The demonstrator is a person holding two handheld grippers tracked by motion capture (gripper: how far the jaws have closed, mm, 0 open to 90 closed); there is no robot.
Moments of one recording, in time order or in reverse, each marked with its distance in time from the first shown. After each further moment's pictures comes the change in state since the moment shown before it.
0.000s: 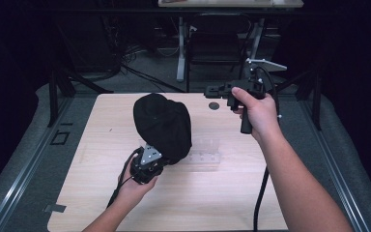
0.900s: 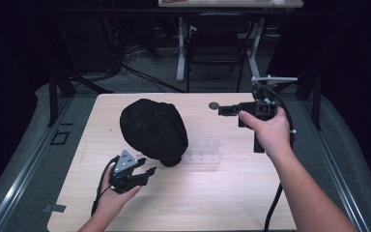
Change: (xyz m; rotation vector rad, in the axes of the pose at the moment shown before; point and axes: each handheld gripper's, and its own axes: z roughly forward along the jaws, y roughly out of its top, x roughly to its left) left arm 0.026 -0.045 -0.034 -0.048 0.017 -0.119; right arm -0.016 -0.039 -0.021 -0.018 -0.320 -0.245
